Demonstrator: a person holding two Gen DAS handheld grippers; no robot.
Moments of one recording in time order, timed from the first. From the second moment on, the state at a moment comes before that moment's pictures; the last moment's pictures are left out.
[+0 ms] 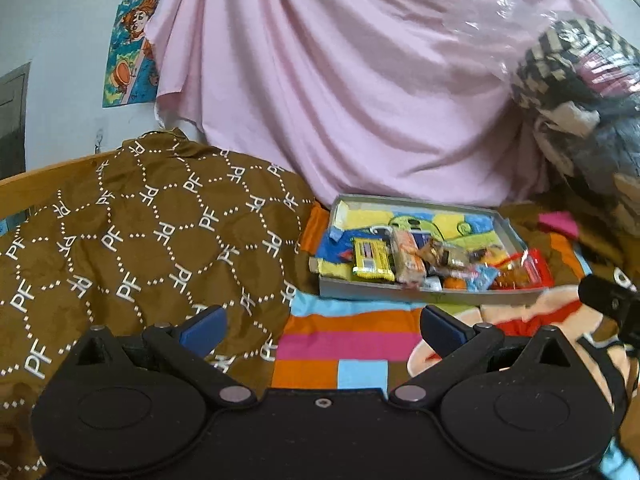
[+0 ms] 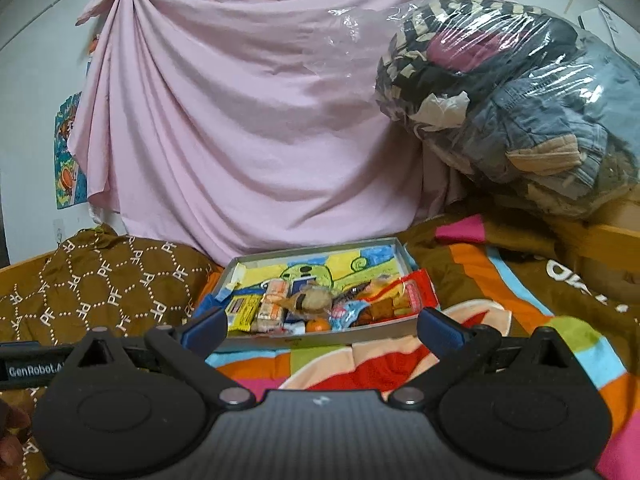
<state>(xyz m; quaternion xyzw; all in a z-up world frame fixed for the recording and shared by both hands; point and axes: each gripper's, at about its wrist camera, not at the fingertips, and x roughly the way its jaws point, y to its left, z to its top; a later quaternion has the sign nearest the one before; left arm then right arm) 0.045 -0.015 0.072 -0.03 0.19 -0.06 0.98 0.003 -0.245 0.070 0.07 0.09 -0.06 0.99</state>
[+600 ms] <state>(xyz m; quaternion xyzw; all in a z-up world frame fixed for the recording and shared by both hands) 0.032 -0.002 0.039 -0.05 0.18 -0.05 0.98 -0.009 -0.245 0.028 0.08 0.11 -0.04 0.99</state>
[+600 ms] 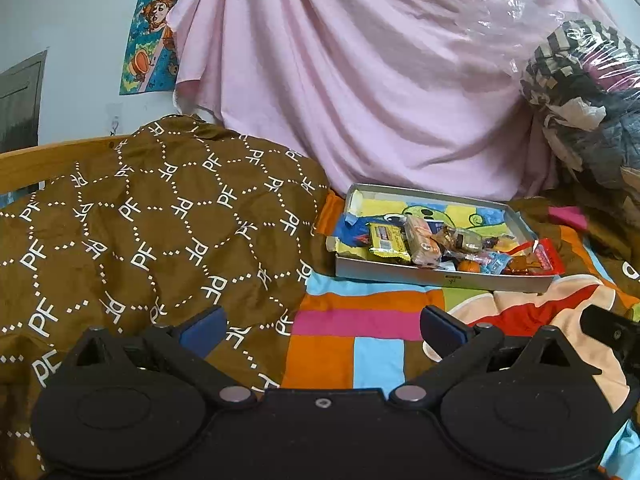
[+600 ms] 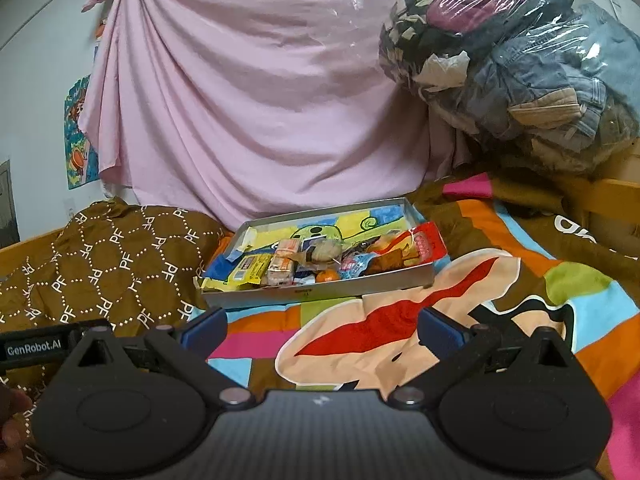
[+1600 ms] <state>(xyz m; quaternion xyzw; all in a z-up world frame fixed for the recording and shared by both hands) 0.026 0.005 0.024 -0.05 0.17 -0.05 0.98 -0.013 -0.224 0.011 0.06 0.11 -0.03 0.99</state>
